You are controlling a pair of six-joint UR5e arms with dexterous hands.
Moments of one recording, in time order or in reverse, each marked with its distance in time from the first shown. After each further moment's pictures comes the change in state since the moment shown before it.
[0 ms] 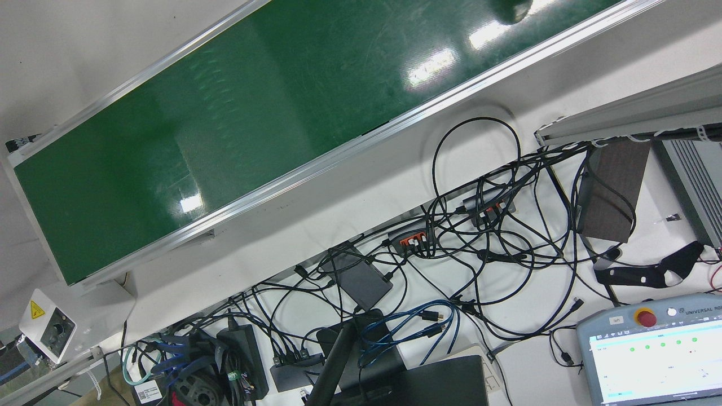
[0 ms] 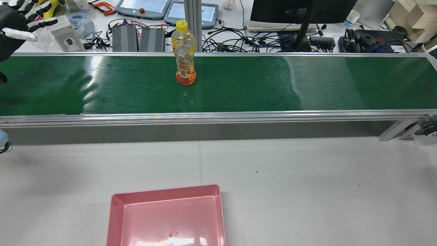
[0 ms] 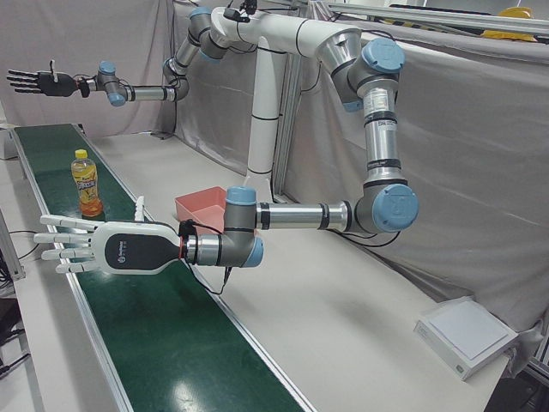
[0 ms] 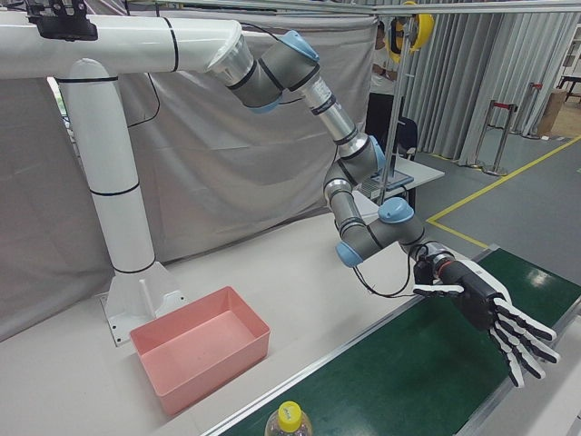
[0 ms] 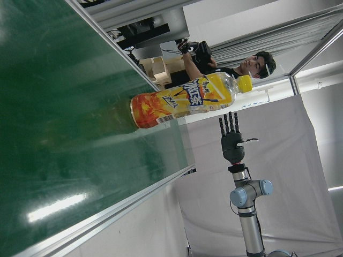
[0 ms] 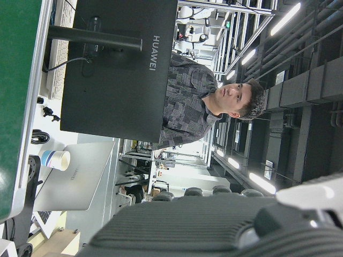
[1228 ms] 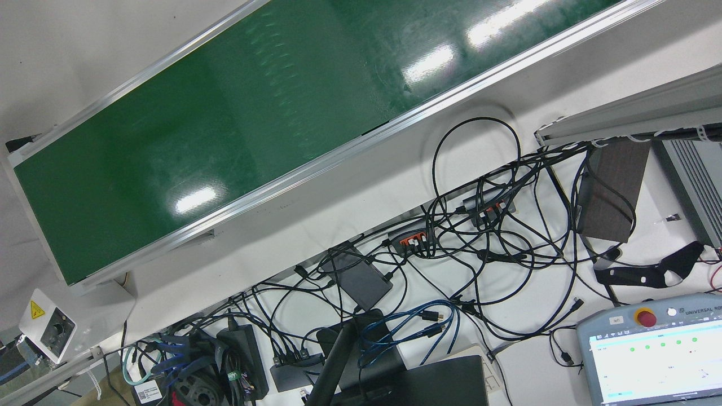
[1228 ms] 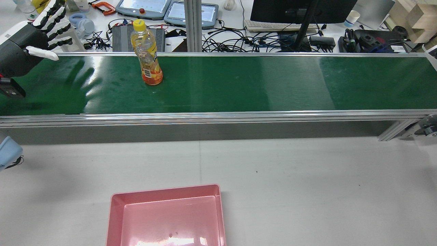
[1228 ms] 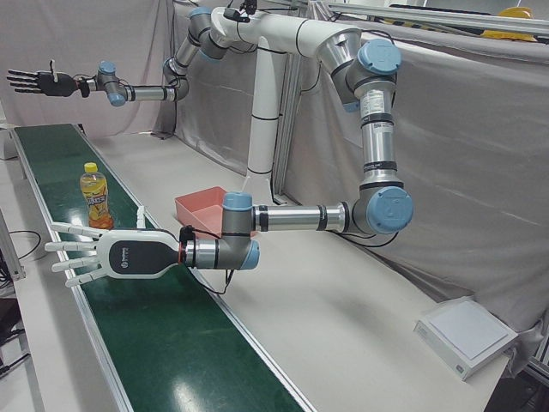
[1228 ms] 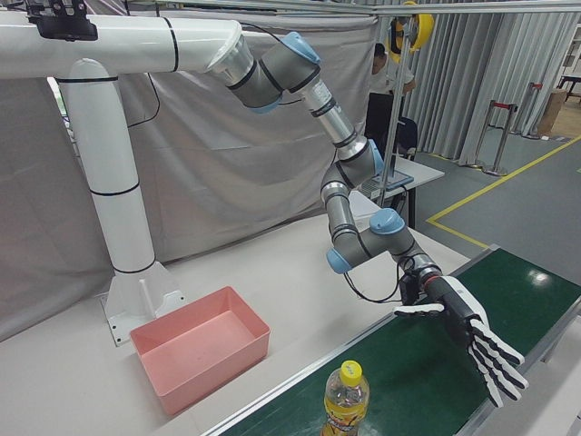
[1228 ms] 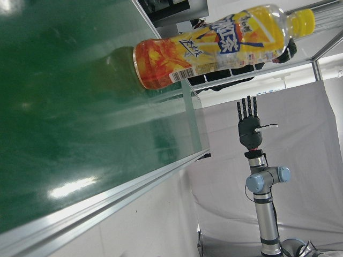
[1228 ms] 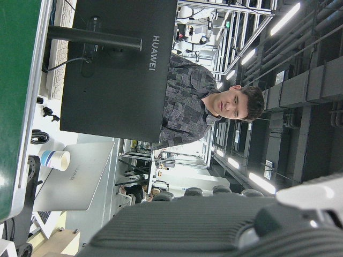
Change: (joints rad) left arm 0.064 0.002 0.011 -0.001 0.001 0.050; right arm 0.000 0.000 0.001 0.000 0.001 0.000
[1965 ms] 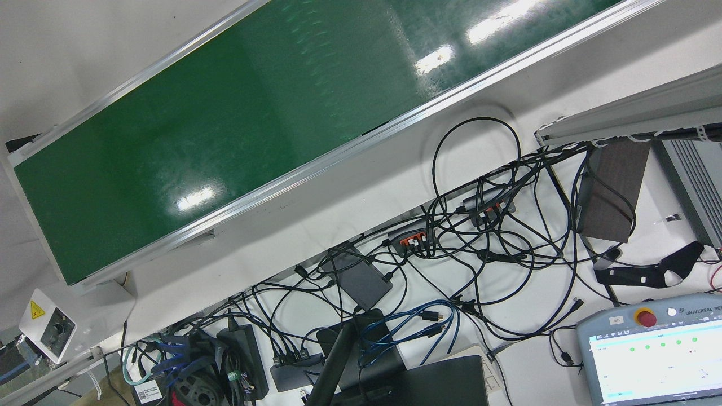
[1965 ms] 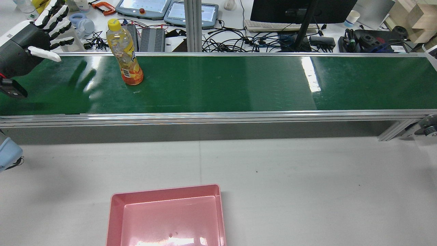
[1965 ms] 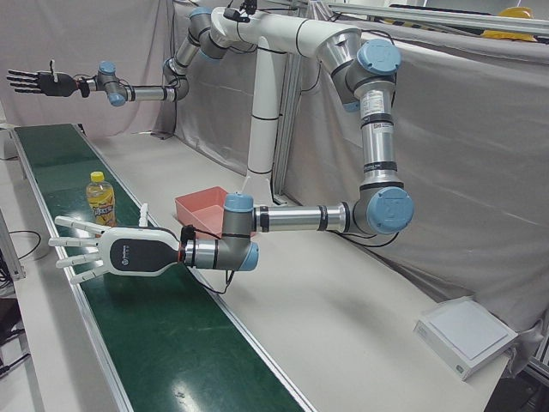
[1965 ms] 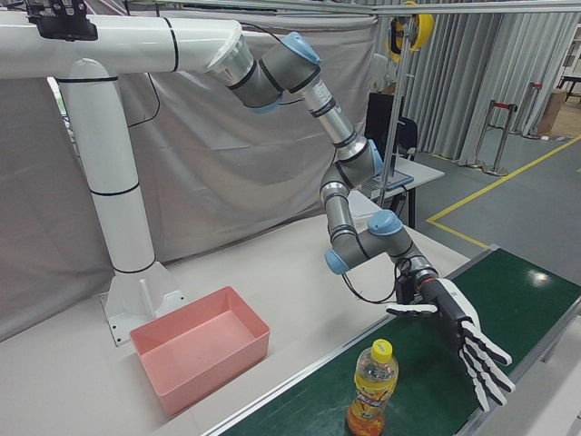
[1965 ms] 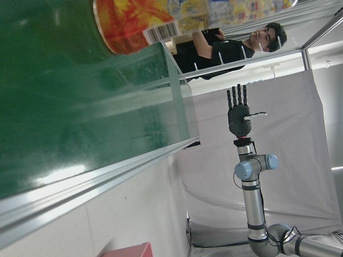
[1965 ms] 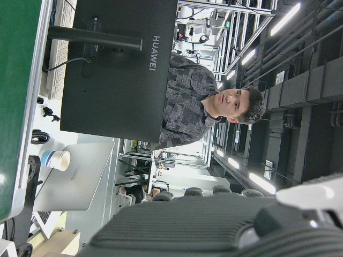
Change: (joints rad) left arm 0.014 0.008 -0.002 -0.035 0.023 -0.036; right arm 0.000 0.000 -0.001 0.001 -0.001 0.000
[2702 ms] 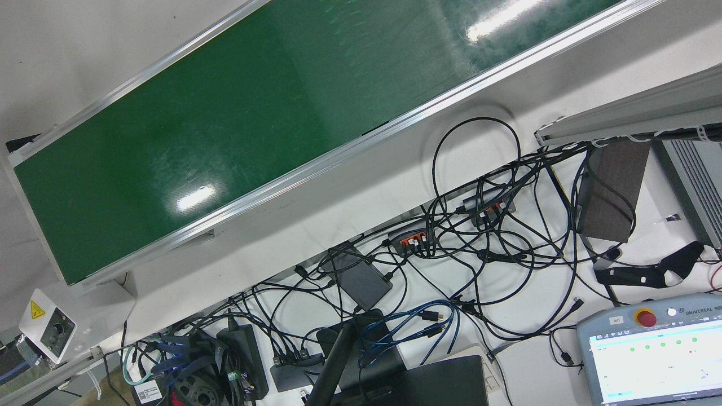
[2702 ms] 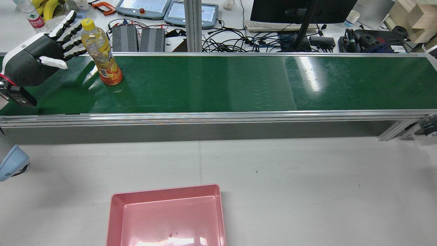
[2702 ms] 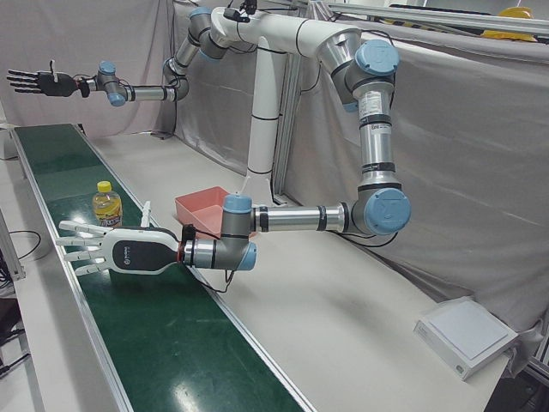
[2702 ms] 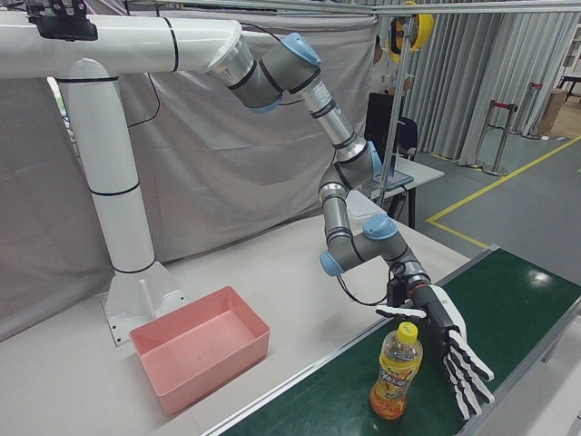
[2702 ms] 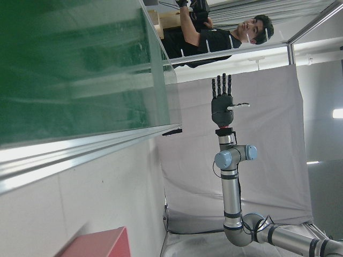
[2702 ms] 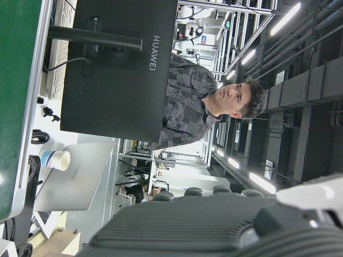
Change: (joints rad) left arm 0.029 -0.001 -0.004 -0.005 0.021 -0.078; right arm 0.000 0.000 0.000 0.000 0.000 0.000
